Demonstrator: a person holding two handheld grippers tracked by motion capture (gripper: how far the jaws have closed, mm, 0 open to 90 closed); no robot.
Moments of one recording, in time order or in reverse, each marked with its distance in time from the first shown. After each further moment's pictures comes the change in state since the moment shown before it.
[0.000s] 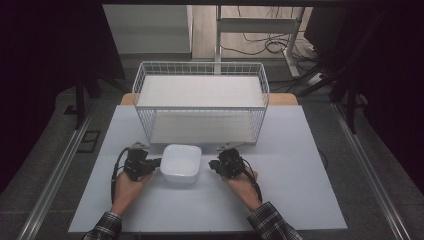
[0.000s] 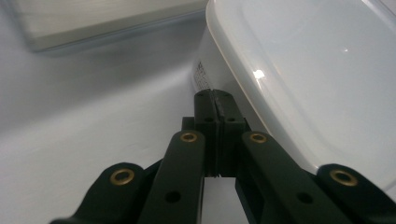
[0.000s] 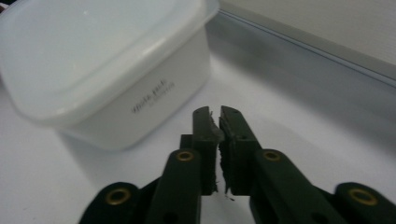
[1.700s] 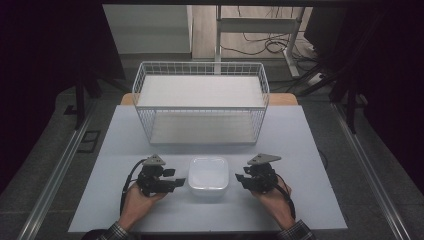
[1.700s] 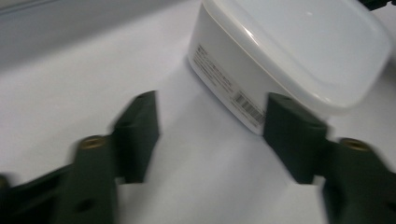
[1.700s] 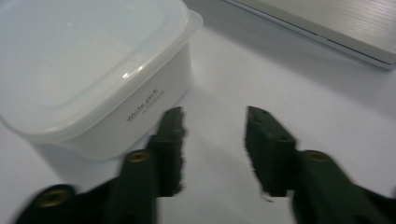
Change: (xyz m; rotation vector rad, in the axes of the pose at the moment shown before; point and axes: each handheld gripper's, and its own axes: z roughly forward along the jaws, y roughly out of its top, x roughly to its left) left arm -0.049 -0.021 -0.003 0.001 -0.190 0.128; right arm -0.022 -0.052 -0.083 -0.010 -0.136 -0.039
